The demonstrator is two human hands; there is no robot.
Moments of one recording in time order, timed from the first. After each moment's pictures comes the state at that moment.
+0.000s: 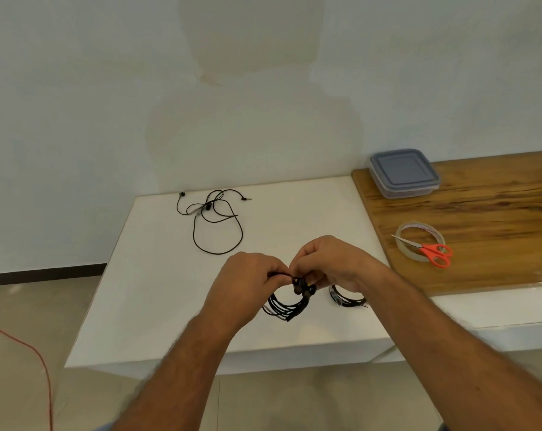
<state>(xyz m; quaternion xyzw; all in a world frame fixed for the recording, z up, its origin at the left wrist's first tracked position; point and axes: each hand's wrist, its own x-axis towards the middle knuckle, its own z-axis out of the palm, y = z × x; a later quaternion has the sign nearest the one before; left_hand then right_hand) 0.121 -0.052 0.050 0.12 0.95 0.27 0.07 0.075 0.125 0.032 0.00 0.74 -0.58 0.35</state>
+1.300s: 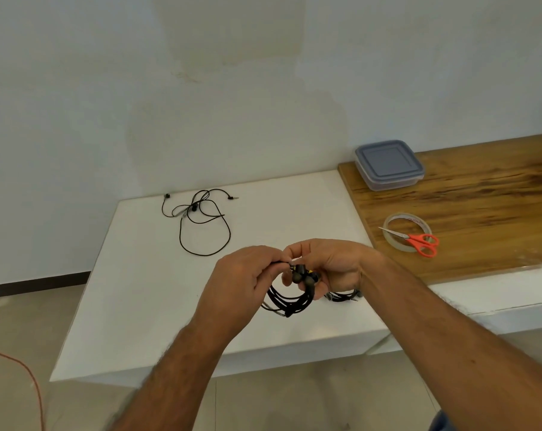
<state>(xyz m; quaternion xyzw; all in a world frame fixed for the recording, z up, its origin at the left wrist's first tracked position) 0.128 -0.048 0.045 0.23 0.90 0.35 -0.11 0.071 0.143 0.030 0.00 0.56 -0.67 0.49</state>
